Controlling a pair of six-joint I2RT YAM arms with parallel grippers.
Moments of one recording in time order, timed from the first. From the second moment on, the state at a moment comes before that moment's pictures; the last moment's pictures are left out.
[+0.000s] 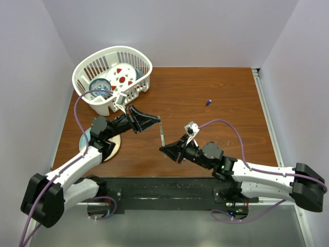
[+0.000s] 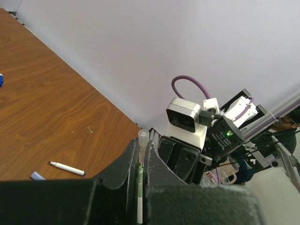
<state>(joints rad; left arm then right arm) -0.45 1.04 0.52 0.83 0.70 -0.96 1.13 0.98 0.40 0.57 0.09 0.58</state>
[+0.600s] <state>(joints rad) -0.45 1.02 0.52 0.75 0.70 -0.87 1.13 0.97 0.40 0.53 0.09 0.59</state>
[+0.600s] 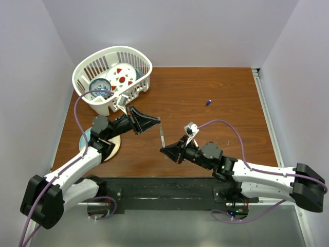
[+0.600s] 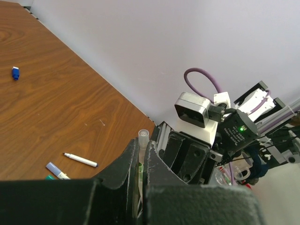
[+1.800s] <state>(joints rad) -0.44 0.95 0.44 0.77 0.68 -0.85 1.05 1.04 0.58 0.31 0.00 0.46</state>
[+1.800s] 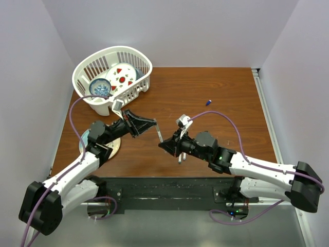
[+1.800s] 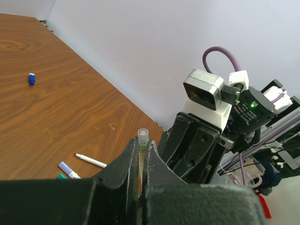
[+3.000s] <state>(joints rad) -0.50 1.01 0.30 0.99 0.62 -0.80 0.98 1.09 0.70 0.06 -0.15 0.22</state>
